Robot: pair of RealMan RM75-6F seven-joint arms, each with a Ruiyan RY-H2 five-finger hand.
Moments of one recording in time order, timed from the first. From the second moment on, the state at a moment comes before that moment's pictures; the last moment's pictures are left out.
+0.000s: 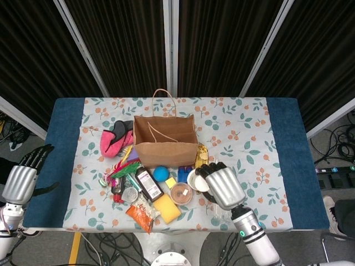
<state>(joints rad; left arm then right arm) -0.21 -1.28 -0.04 -1.23 1.61 1.55 -0.29 0.60 -1.40 0.08 -2.23 -1.23 1.39 -0.91</state>
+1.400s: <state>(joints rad) -0.22 -1.27 -0.04 -1.26 1.60 1.54 -0.28 0.84 -1.37 0.42 -2.08 -1.05 1.33 -0.77</state>
